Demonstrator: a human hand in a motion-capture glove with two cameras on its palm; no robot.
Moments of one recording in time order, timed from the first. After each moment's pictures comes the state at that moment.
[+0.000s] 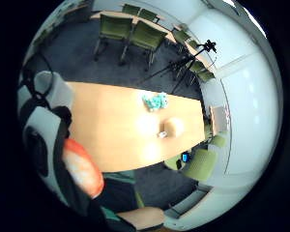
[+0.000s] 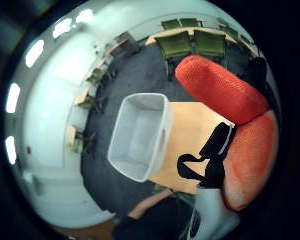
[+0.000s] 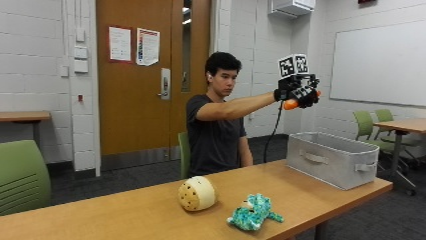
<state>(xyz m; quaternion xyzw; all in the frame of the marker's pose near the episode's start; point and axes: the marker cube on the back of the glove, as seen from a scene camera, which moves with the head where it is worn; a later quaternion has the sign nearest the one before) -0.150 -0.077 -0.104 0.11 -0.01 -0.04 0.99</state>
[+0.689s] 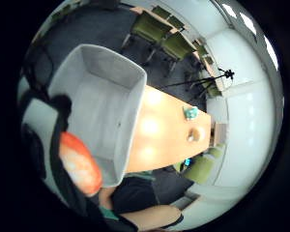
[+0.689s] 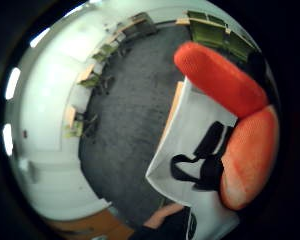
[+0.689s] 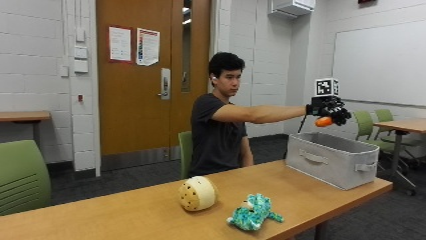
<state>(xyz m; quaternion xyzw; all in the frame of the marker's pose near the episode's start) -0.305 -0.123 -0.017 0.07 0.10 -0.13 0.98</state>
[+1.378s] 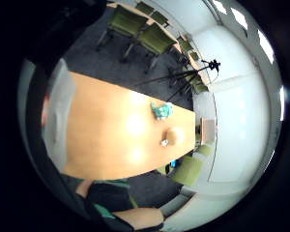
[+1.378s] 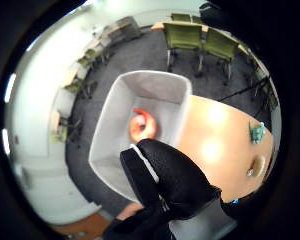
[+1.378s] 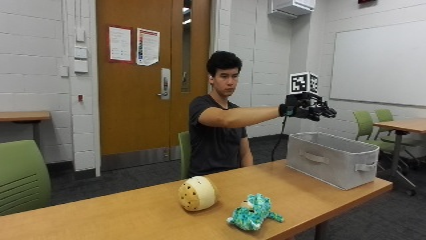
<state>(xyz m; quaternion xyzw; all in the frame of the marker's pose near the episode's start) -0.177 -0.111 -0.033 0.07 0.09 -0.10 0.99</state>
